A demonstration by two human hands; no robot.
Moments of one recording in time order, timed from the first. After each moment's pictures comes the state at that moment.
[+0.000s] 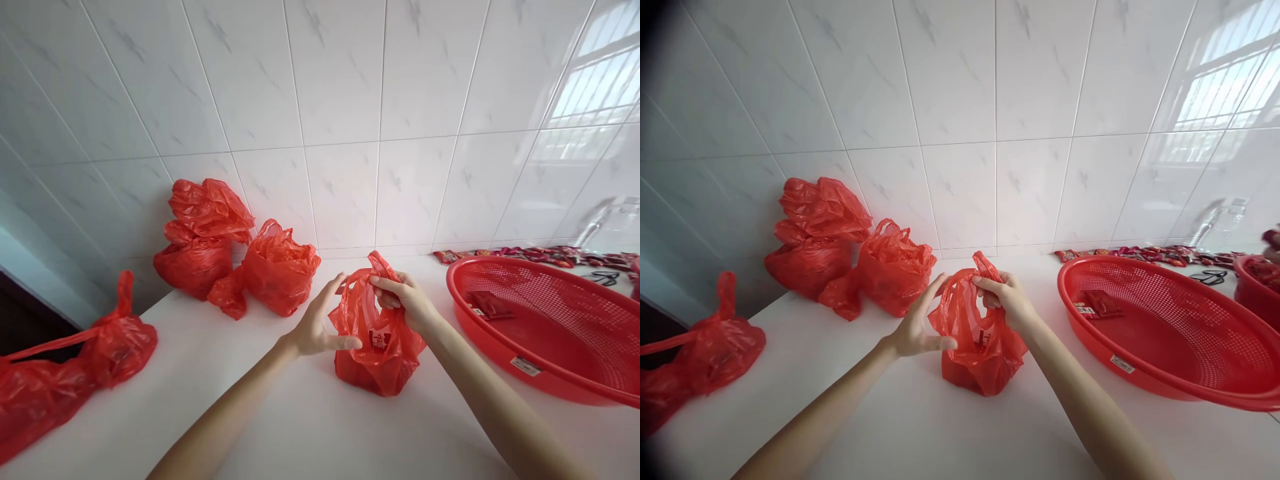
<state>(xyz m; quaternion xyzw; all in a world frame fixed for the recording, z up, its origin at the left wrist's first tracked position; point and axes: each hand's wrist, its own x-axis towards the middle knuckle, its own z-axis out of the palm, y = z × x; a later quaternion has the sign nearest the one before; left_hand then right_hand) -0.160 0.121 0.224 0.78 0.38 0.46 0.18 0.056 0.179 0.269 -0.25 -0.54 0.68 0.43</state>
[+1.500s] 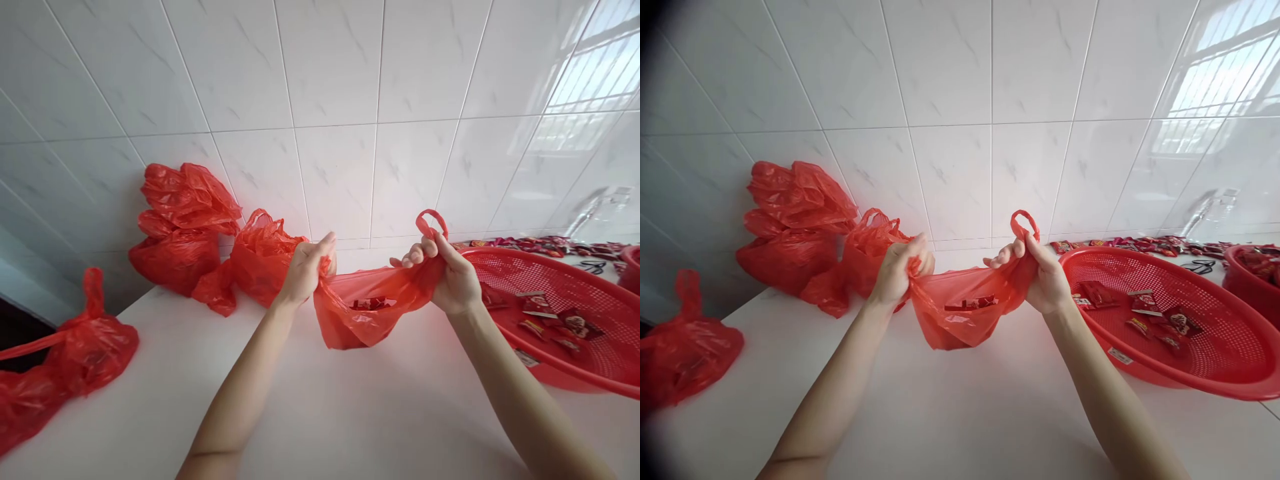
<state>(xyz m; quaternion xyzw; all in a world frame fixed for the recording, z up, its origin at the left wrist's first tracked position) -0.135 0.154 0.304 0.63 0.40 0.59 0.31 0.092 0.192 0.294 -0.18 -0.51 0.64 0.54</state>
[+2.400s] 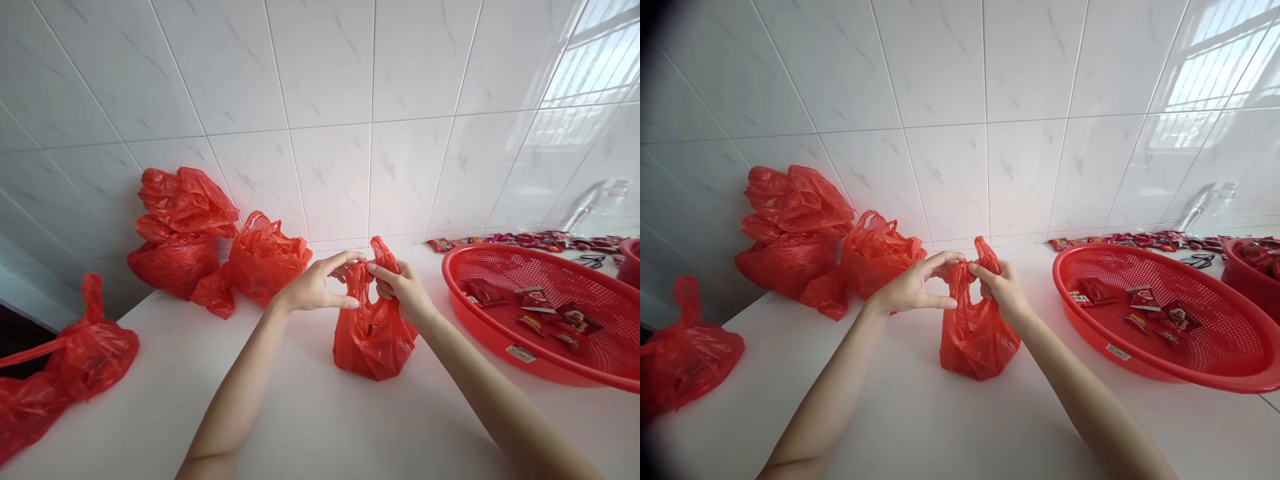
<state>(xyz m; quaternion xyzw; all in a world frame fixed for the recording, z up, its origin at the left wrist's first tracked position) -0.145 0.151 0.300 0.80 0.39 0.35 0.29 0.052 0.184 0.262 -0.27 -0.52 0.64 0.50</state>
